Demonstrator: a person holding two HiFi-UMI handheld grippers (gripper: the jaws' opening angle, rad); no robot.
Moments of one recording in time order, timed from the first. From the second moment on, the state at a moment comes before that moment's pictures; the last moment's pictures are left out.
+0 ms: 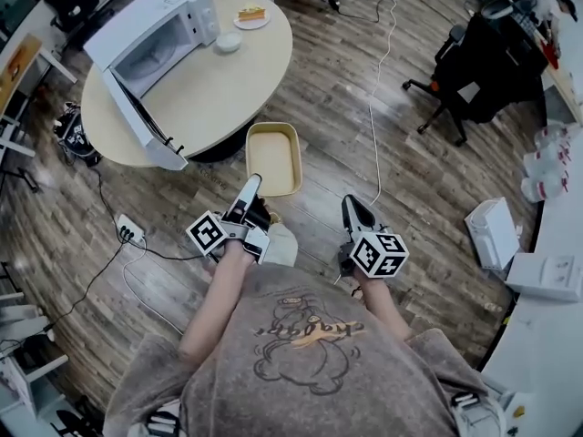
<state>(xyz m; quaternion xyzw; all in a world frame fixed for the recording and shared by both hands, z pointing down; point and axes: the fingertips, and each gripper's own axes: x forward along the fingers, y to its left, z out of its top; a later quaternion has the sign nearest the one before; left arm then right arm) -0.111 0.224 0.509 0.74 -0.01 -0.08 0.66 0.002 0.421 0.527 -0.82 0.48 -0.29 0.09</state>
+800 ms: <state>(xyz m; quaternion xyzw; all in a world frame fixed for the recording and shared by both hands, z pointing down) -0.007 0.089 0.511 0.73 -0.02 -0.08 0.67 0.115 0.255 0.520 -0.80 0.51 -0.29 0.09</state>
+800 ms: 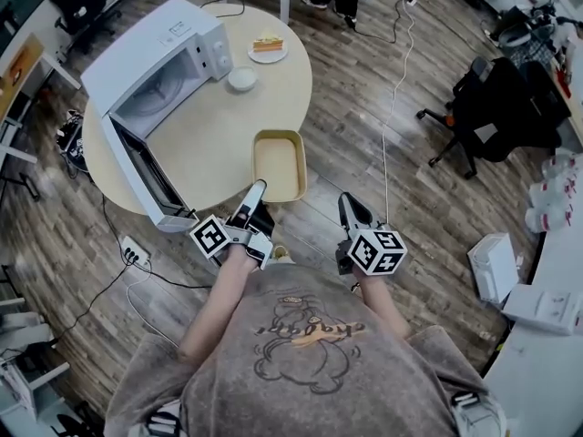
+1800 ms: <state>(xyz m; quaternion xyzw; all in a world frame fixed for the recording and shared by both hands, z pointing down) 0.019 -0.028 0.515 0.72 -0.09 -0.16 0.67 0.175 0.110 0.516 -0.75 0.59 -0.29 0.06</state>
